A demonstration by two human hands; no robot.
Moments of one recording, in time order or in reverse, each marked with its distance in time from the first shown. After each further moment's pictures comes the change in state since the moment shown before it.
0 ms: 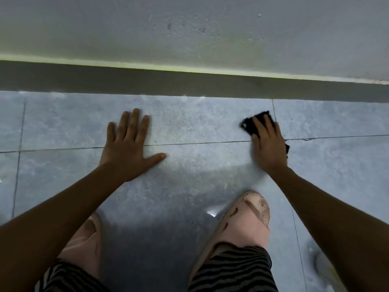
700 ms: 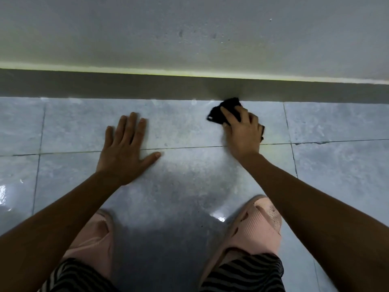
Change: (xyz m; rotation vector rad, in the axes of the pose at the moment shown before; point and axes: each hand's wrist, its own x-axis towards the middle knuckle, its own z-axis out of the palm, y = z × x) left_hand -0.018 -0.032 -0.001 -0.051 0.070 -0.017; right_hand 0.020 -0.115 -0.007 0.091 0.090 -0.012
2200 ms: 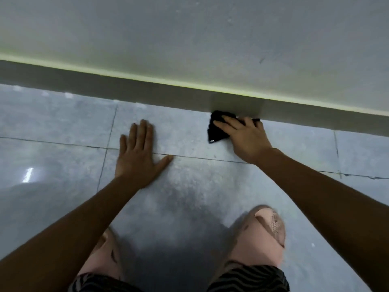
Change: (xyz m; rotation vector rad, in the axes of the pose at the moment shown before) left_hand -0.039 -0.073 -0.007 -0.030 0.018 -0.286; right_hand 0.022 -0.116 -0.010 -0.305 -0.346 -0.467
